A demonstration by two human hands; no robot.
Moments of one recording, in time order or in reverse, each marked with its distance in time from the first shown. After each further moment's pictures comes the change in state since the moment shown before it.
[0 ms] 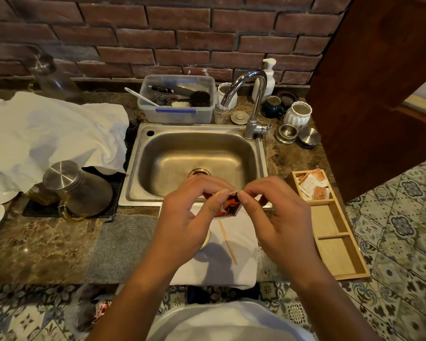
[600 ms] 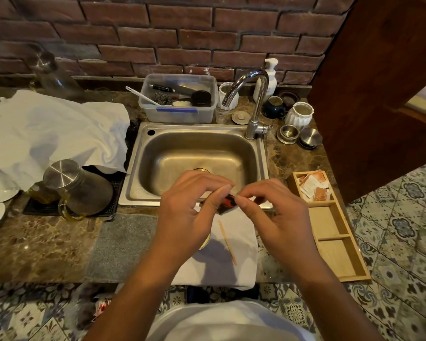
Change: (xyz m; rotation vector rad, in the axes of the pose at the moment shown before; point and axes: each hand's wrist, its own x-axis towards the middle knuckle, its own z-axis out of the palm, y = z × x) left_hand 0.005 -0.004 0.006 0.183 0.096 0.080; right_hand 0.003 0.010 0.000 0.100 -0.049 0.036
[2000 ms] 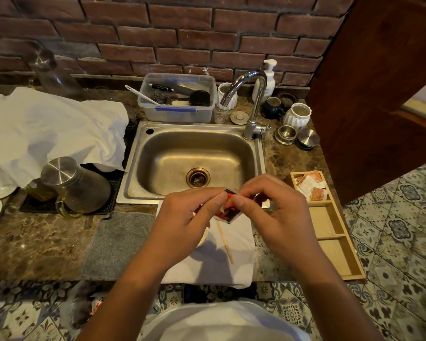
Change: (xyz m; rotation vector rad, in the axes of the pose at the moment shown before) left_hand -0.010 -0.001 -0.008 -0.098 -0.206 -0.170; right_hand 0.004 -0.009 -0.010 0.105 -0.063 0.037
